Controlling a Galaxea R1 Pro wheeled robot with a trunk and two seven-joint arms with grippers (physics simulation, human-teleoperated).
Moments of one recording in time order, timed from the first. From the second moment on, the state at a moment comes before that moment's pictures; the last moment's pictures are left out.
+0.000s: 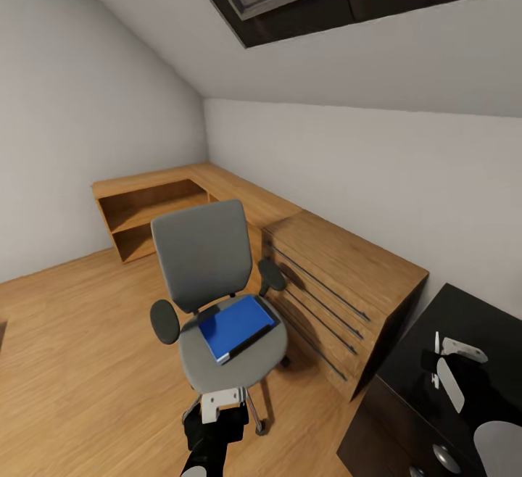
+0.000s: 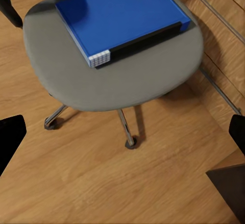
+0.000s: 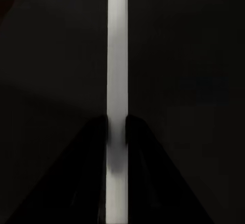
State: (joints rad) left arm -0.05 -0.01 -0.67 -1.52 0.48 0.30 0.80; right arm -0.60 -0.26 -0.30 -0.67 -0.15 0.47 -0.20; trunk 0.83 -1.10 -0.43
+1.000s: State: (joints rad) left arm -0.05 -0.01 -0.66 -1.52 0.48 0.30 0.80; right arm -0.61 -0.26 -0.30 -0.67 -0.14 0.47 -0.20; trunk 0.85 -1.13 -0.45
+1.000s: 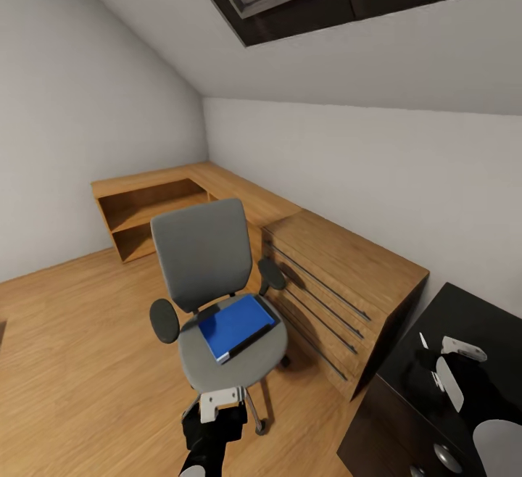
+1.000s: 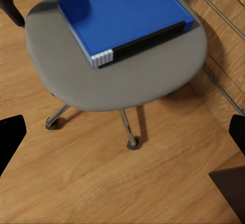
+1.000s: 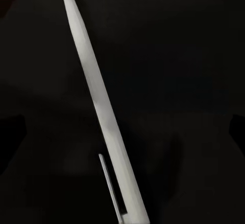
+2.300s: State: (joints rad) left arm -0.05 -0.01 -0.55 -1.52 0.49 0.30 0.80; right arm -0.53 -0.02 -0.30 -1.20 -0.15 0.61 -0.27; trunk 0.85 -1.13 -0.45
